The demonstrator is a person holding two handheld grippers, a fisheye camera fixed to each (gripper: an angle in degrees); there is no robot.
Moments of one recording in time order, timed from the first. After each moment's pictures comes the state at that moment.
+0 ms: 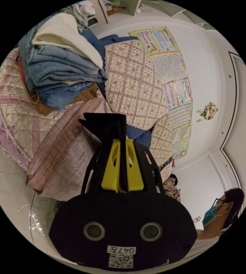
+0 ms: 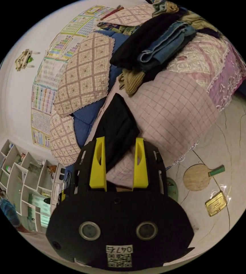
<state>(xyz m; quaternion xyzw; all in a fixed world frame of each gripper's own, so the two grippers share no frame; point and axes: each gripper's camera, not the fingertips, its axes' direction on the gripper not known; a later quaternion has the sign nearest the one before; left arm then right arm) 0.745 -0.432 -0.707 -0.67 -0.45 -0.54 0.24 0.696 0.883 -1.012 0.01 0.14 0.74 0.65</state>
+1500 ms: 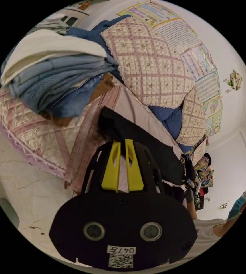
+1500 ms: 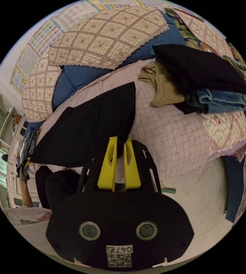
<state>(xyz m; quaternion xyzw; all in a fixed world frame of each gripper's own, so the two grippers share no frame) 0.705 -0.341 -0.744 -0.81 -0.37 -0.44 0.12 0.667 0.764 -0.930 -0.25 0.17 0.58 0.76</state>
